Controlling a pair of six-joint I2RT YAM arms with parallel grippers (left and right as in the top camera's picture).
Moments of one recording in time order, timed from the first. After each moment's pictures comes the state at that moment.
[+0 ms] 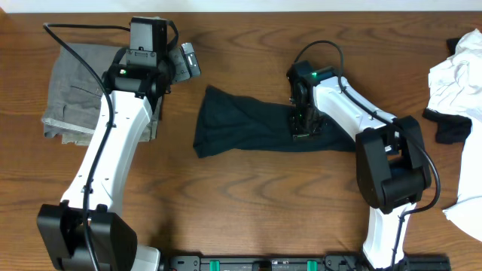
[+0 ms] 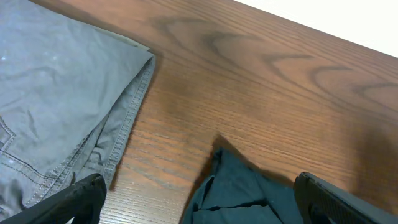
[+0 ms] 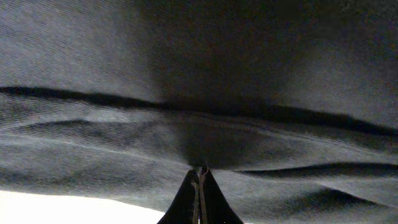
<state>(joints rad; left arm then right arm) -0.14 1.63 1.47 -0.69 -0.06 -0.41 0.36 2.09 1.49 -1.07 -0.02 0.23</state>
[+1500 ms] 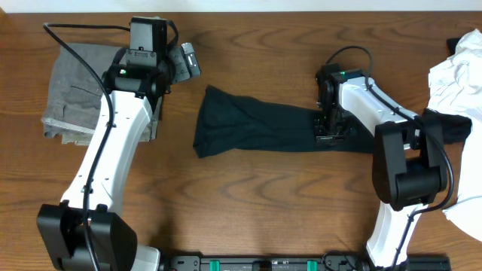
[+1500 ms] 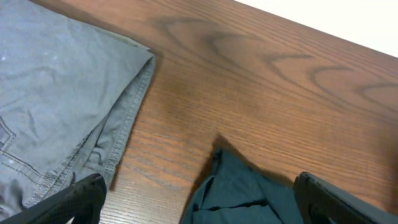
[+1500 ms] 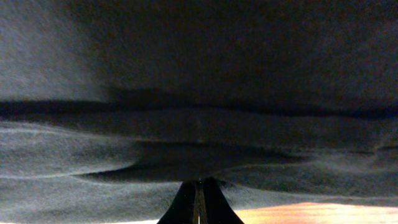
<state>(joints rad) -0.14 1.63 1.47 -0.69 -0.06 -0.41 0.21 2.07 1.41 -1.08 0.04 0.21</state>
